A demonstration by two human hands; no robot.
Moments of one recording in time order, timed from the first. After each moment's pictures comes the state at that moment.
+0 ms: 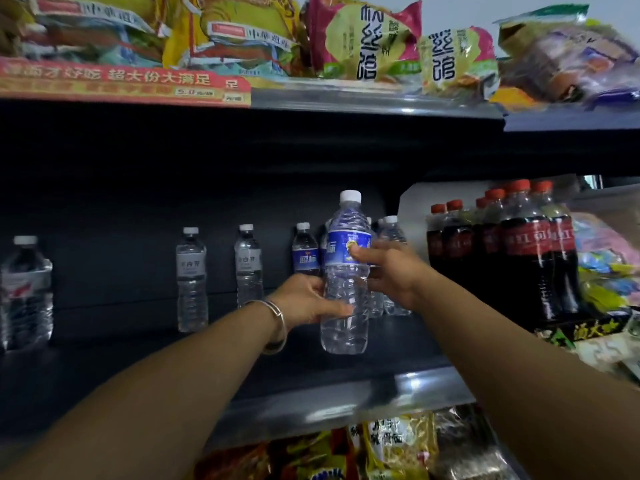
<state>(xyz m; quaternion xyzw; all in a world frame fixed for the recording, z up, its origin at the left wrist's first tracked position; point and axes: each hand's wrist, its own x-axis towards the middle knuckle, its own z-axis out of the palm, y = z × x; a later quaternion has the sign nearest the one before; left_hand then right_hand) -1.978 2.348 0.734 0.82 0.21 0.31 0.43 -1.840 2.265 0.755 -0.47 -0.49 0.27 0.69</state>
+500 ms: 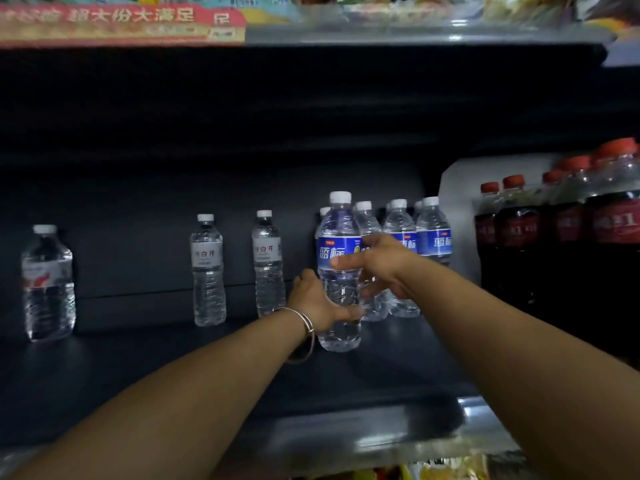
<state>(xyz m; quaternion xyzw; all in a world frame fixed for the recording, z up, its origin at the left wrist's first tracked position) -1.945 2.418 0.713 0.82 0.40 0.38 0.15 -1.832 2.349 0.758 -0.56 -0.54 0.24 0.58</state>
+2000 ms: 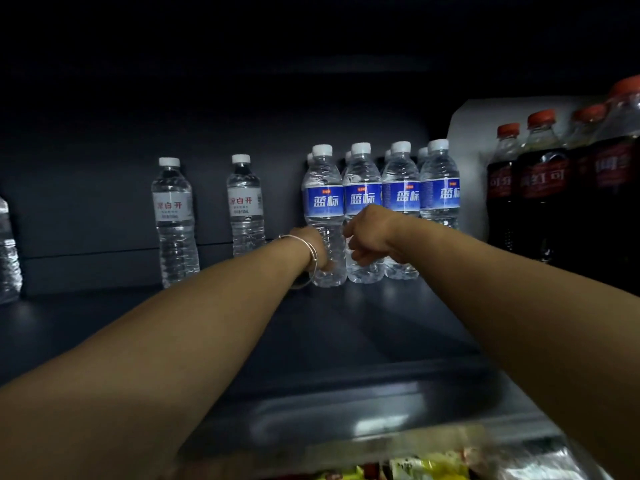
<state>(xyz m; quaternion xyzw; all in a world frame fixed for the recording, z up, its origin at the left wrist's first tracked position) -1.903 2.464 0.731 0.86 0.48 0.18 -0.01 -1.804 2.405 0.741 -0.72 -0.55 0.12 0.41</state>
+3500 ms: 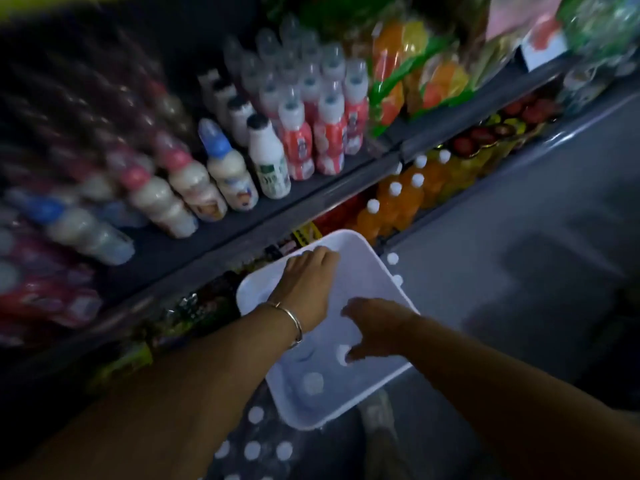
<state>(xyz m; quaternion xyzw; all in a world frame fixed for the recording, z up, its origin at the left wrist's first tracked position) -2.032 2.208 -0.021 0.97 0.14 -0.11 0.14 -1.958 2.081 -0.061 -0.78 -0.50 0.37 -0.04</state>
